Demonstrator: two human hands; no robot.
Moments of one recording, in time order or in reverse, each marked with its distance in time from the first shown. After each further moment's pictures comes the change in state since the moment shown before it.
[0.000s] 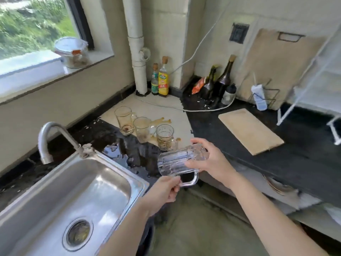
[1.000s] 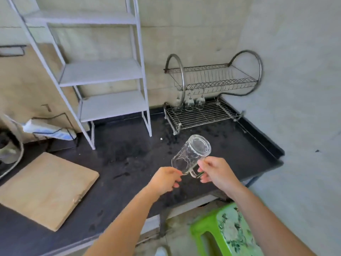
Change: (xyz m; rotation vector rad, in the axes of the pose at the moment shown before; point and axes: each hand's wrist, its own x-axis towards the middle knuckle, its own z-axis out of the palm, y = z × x) left_hand 0.258 -0.013 0.647 0.793 -0.530 -0.026; right_hand -0.213 0.313 -0.518 0.271 0.914 0.462
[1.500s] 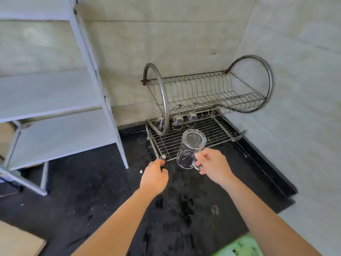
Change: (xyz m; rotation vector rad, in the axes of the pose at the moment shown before) left_hand 0.207 0.087 -0.007 0.456 0.213 0.158; right_hand 0.221 -0.023 -0.060 -0.200 0.149 0.025
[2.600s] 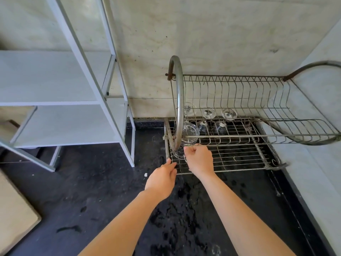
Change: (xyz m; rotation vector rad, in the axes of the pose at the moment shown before) left_hand 0.079 -0.003 0.030 0.113 0.023 -0.066; right_hand 0.134 -0.021 0.073 -0.165 -0.151 -0.038
